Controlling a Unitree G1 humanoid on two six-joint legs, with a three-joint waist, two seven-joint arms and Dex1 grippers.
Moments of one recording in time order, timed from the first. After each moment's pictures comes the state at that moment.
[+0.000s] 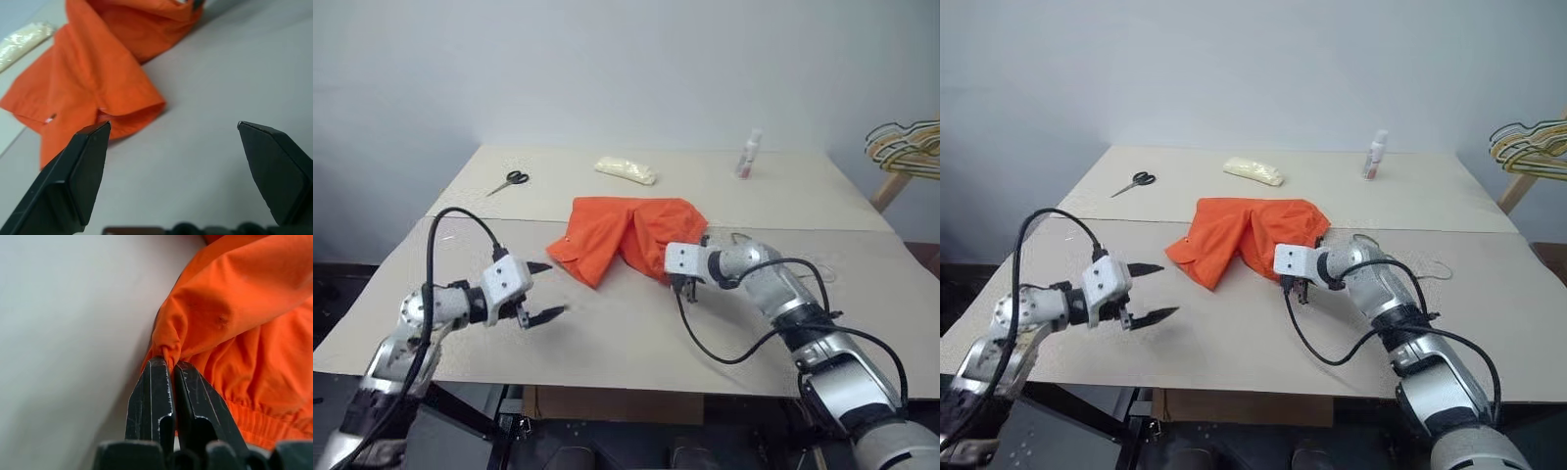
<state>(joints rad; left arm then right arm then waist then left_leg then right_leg) -0.23 0.73 -0.01 -0.03 -0.19 0.11 -0.97 -0.72 -0.49 0.39 0.41 -0.33 0.05 0.93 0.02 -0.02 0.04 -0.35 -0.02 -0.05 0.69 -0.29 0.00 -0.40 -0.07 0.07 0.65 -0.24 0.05</state>
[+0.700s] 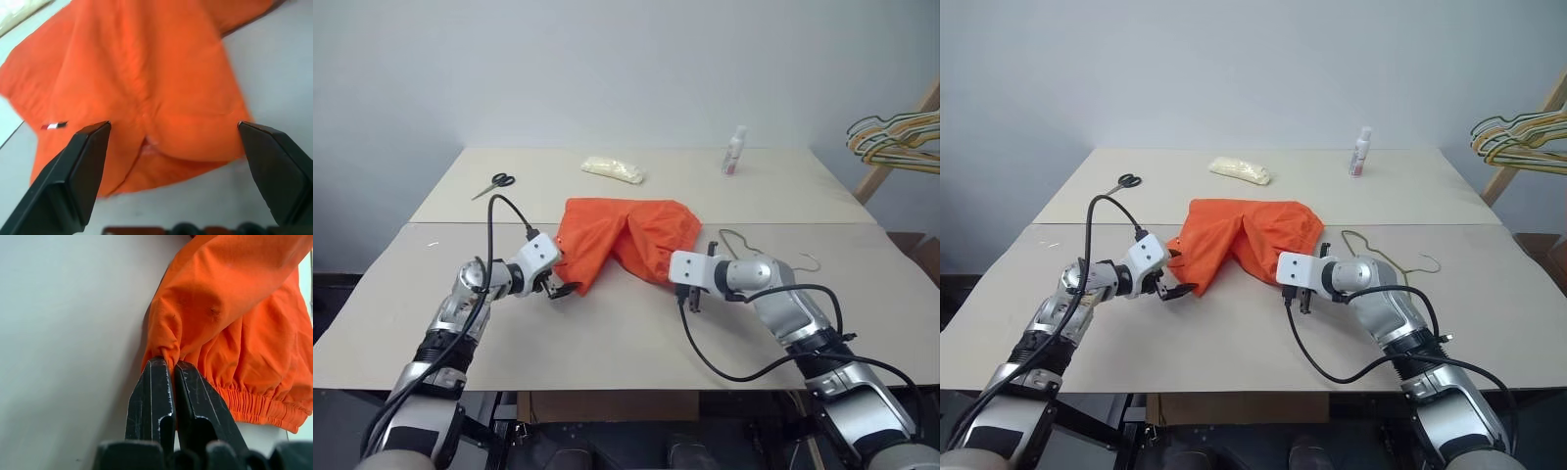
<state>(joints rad) -0.53 0.56 -0.14 0.44 -0.04 0.07 -0.93 -0.58 -0.53 0.37 0.15 -0.33 0.18 0.90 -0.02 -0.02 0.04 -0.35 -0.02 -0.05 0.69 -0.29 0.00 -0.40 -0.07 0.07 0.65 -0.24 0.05</state>
